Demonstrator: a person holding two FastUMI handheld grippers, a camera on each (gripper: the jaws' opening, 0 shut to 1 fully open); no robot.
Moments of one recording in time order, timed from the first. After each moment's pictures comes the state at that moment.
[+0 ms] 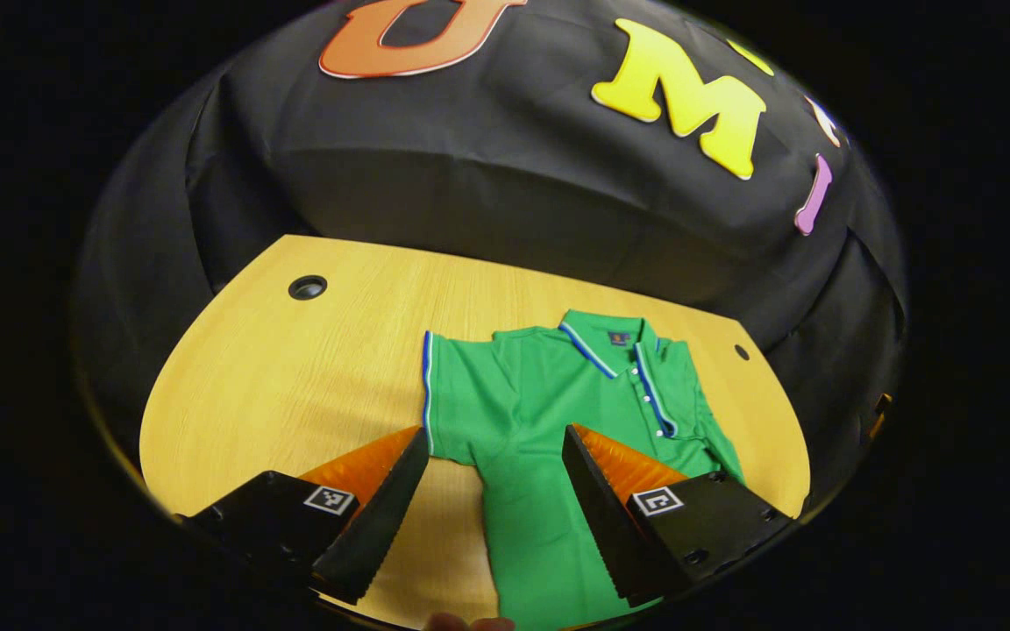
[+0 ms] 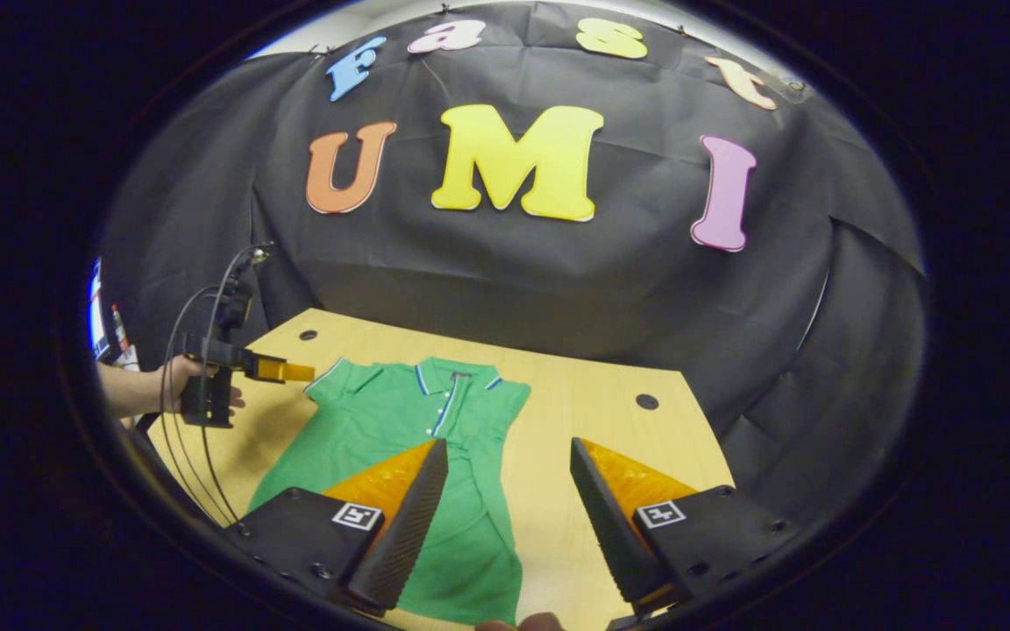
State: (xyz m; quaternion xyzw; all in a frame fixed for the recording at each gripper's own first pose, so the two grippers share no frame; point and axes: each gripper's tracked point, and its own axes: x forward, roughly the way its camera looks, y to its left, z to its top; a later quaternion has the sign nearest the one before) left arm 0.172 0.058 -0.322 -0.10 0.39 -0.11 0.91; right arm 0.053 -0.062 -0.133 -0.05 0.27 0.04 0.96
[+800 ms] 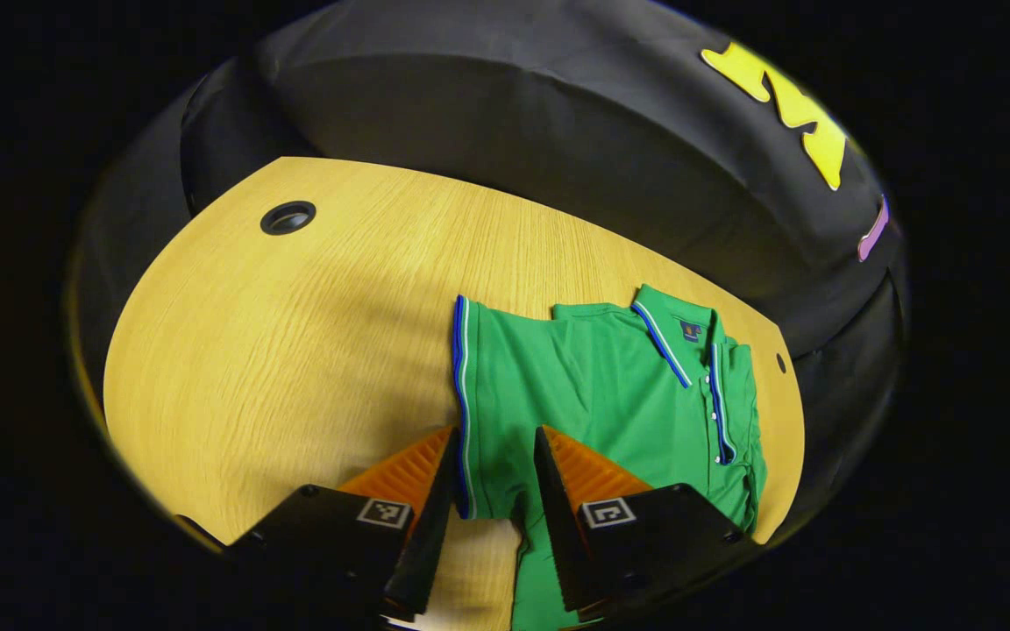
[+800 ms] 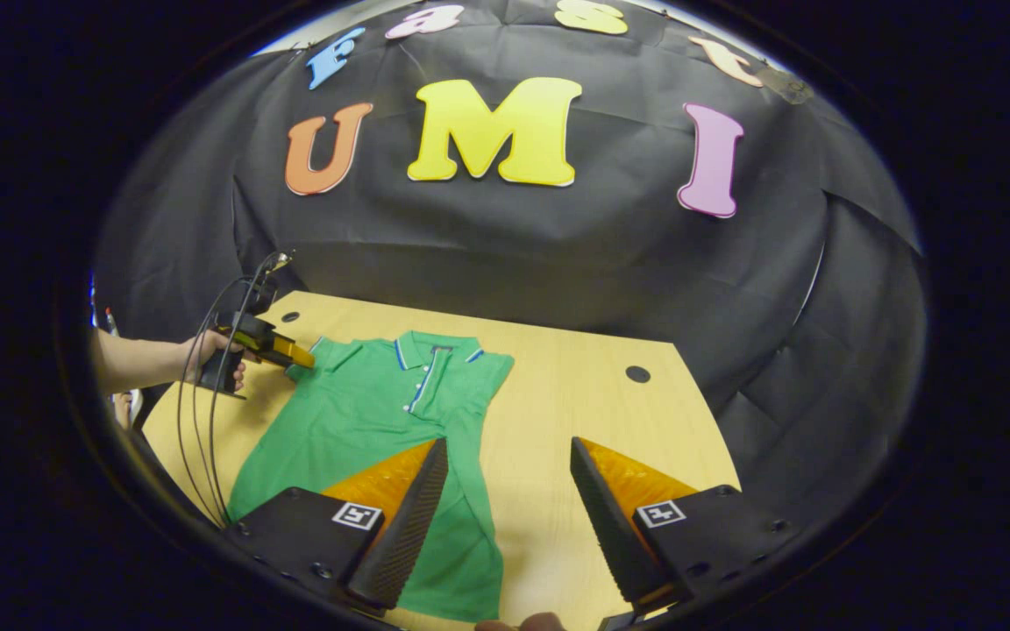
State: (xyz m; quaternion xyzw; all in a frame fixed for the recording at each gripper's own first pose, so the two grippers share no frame) left arm 0.221 0.069 -0.392 -0.13 0.48 -0.06 0.87; right arm 0.061 -0.089 -0.163 -0.06 0.30 0.02 0.95
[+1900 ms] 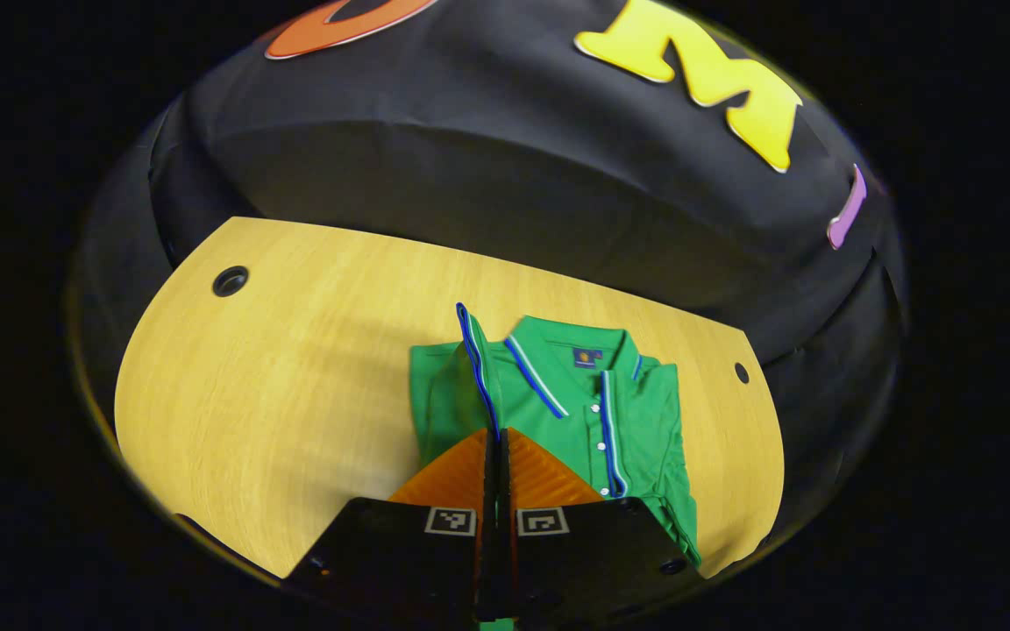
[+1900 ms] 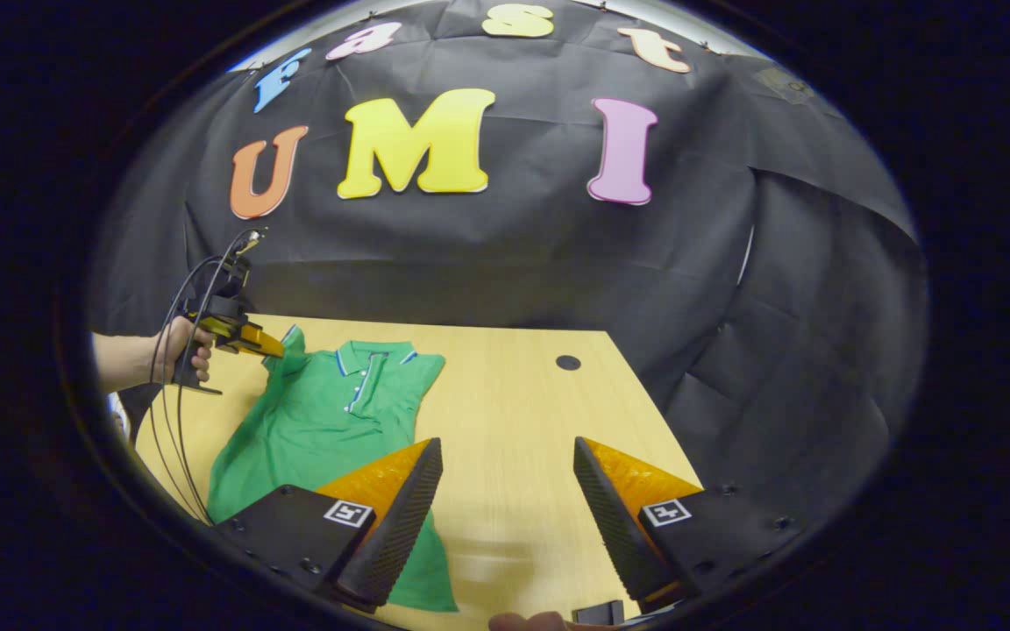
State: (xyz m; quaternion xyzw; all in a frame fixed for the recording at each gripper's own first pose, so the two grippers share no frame) left arm 0.226 -0.064 -0.313 -0.11 0.44 -0.11 0.88; right arm 0.020 -0.177 -0.156 -0.02 0.27 -0.07 0.96
